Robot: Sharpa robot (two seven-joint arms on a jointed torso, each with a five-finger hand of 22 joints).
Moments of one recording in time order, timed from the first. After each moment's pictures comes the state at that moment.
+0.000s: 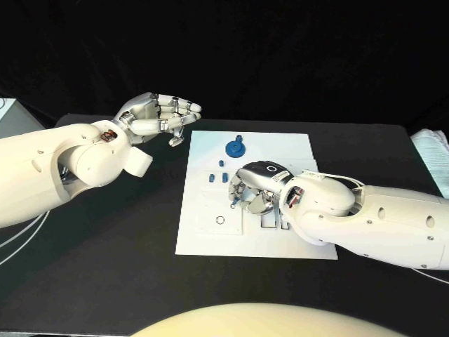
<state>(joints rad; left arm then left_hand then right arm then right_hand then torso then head) 1.28 -0.94 -0.04 1.51 -0.21 -0.04 0.32 1.54 -0.22 0.36 0.24 0.21 0.82 0.21 0.21 0.30 0.77 0.15 0.56 0.14 1.00 0.07 1.23 0.42 0.15 1.15 0.16 1.02 1.12 1.20 -0.71 -0.19 1.68 -1.61 -0.32 -0.23 1.34 -0.17 0.68 -0.08 0.08 1.11 0.11 0.26 0.42 1.25 0.08 0.12 0.11 1.47 -0.04 1.30 1.19 0.06 1.47 0.06 1.37 1.31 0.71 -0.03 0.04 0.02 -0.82</state>
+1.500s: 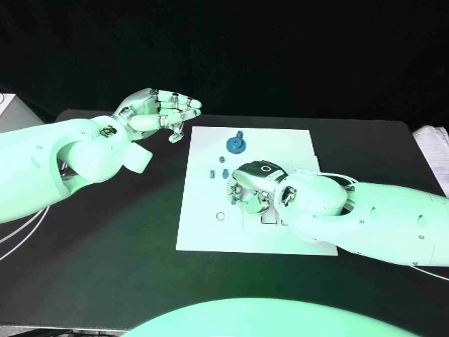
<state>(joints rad) 1.28 -0.94 -0.04 1.51 -0.21 -0.03 0.31 1.53 -0.21 0.36 0.24 0.21 0.82 0.21 0.21 0.30 0.77 0.15 0.56 0.14 1.00 0.07 1.23 0.42 0.15 1.15 0.16 1.02 1.12 1.19 -0.67 -0.19 1.67 -1.67 -0.27 -0.26 1.34 -0.17 0.68 -0.08 0.08 1.11 0.11 0.26 0.42 1.25 0.08 0.12 0.19 1.47 -0.04 1.30 1.19 0.06 1.47 0.06 1.37 1.31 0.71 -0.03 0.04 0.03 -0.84</state>
